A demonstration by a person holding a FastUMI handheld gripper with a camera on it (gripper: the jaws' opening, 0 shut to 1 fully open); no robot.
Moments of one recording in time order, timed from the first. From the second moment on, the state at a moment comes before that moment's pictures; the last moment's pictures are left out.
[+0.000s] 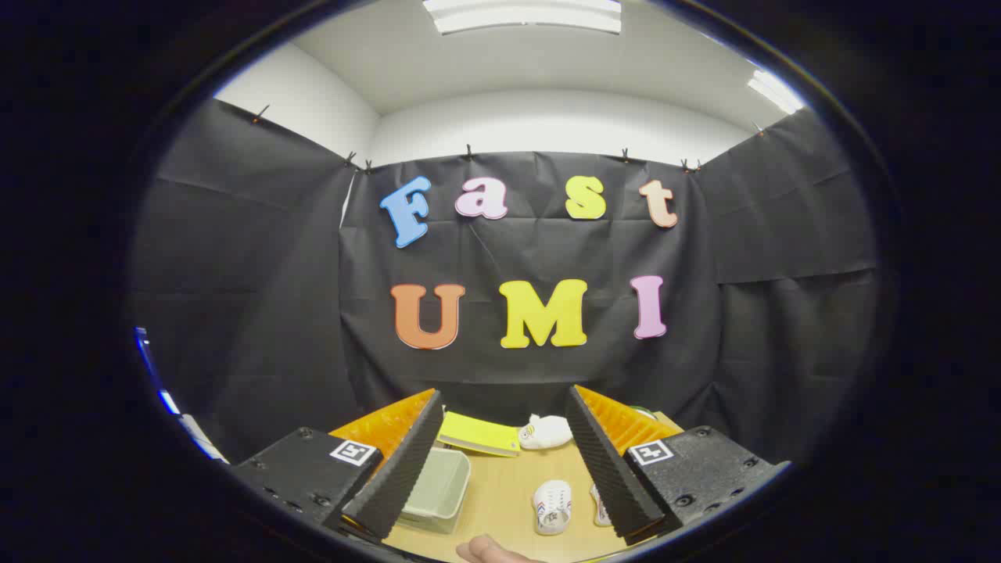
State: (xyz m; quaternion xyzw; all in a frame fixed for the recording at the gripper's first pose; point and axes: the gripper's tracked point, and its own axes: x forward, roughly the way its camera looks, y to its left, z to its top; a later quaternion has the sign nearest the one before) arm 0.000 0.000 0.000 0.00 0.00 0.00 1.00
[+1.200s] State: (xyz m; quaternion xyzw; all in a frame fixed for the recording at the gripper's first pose) arm 0.009 -0.073 -0.039 0.00 0.03 -0.06 1.00
